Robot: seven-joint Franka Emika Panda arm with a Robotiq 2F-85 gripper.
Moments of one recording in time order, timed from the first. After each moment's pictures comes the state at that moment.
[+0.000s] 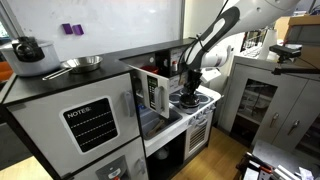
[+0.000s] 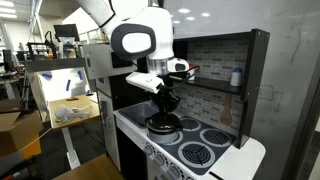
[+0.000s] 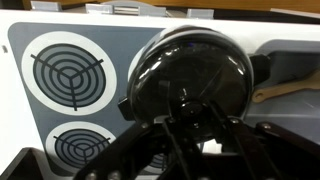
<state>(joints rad) -0.25 0.27 -0.11 -2.18 0.18 2.58 -0.42</state>
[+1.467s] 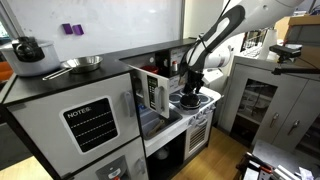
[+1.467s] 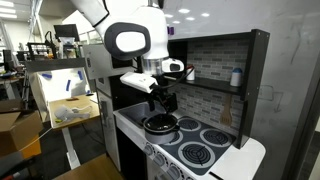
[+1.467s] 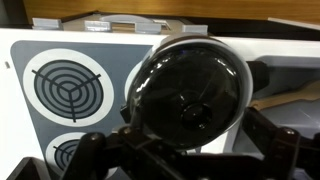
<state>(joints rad) -0.24 0.23 -0.12 -2.23 0.15 2.58 -0.38</state>
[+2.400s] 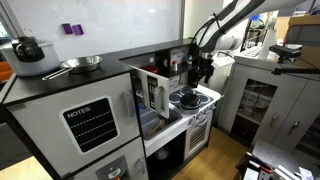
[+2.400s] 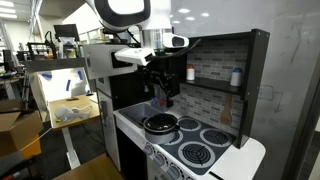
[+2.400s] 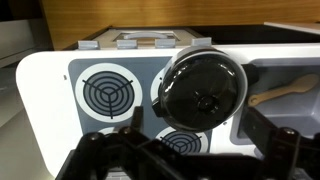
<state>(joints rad) -0.25 0.07 -0.18 -2.23 0.09 2.39 -0.34</state>
